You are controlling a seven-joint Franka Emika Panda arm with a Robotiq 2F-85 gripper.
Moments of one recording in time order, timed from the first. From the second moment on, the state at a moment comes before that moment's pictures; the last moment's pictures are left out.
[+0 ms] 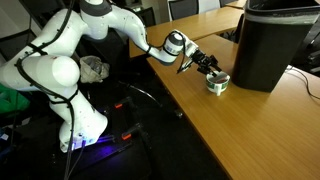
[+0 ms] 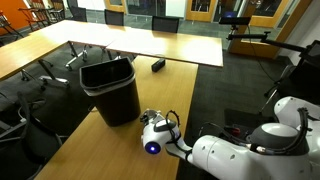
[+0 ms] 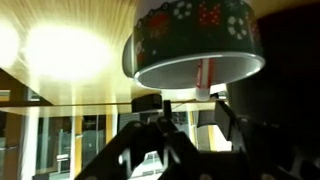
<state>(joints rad) 1.02 1.25 -1.02 -1.77 -0.23 2.64 1.93</state>
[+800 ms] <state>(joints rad) 1.09 0.82 -1.03 -2.02 -0.21 2.71 1.62</state>
